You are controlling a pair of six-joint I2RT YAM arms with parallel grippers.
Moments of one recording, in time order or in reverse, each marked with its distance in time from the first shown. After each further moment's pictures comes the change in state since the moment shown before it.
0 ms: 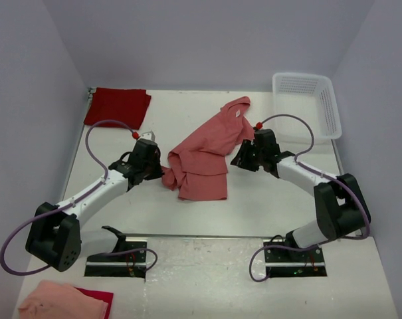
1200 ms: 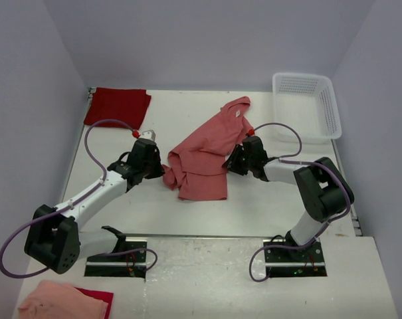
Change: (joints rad) left arm 0.001 -0.021 -0.002 0.026 0.025 0.011; right arm 0.077 0.196 -0.060 0.277 0.051 0.163
